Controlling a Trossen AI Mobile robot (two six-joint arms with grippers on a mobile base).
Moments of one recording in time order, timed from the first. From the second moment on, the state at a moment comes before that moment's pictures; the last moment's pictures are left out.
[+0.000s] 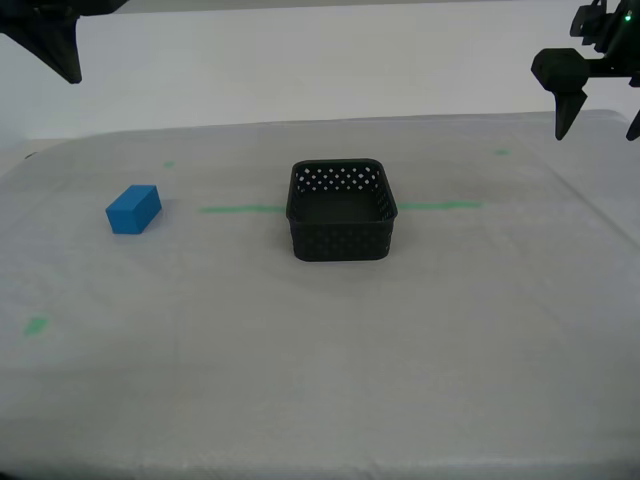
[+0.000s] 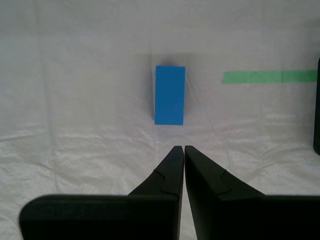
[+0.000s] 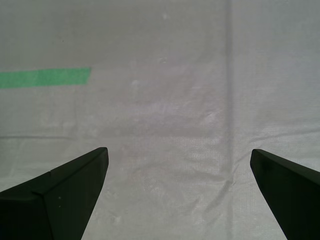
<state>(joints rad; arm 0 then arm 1) 0.04 1.74 1.25 -0.81 0.02 0.11 0.00 1.67 1.48 -1.08 0.04 0.00</state>
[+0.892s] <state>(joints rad) 0.04 1.74 1.25 -0.78 0.02 0.11 0.00 1.71 1.48 -1.02 0.03 0.01</state>
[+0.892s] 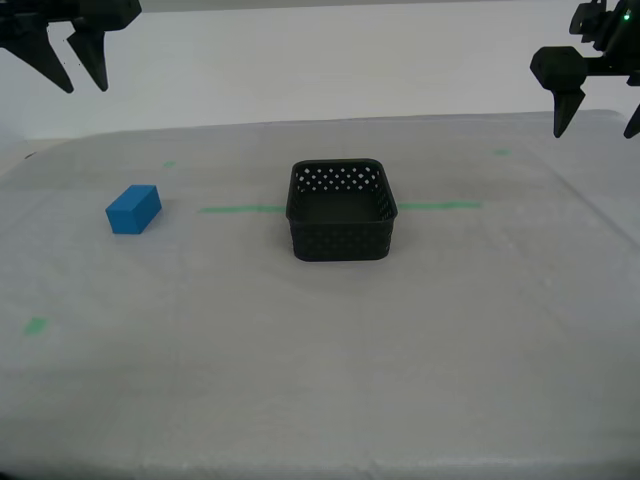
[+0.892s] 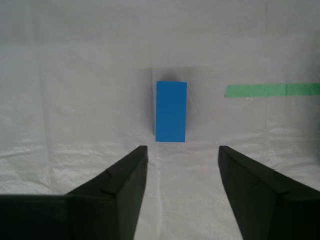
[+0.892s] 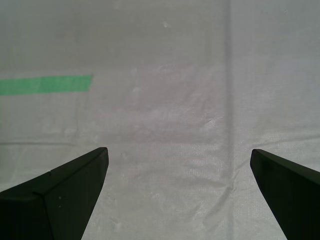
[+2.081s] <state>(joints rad) 0.05 1.74 1.25 -0.78 0.02 0.11 0.00 1.73 1.48 -0.99 0.01 0.05</state>
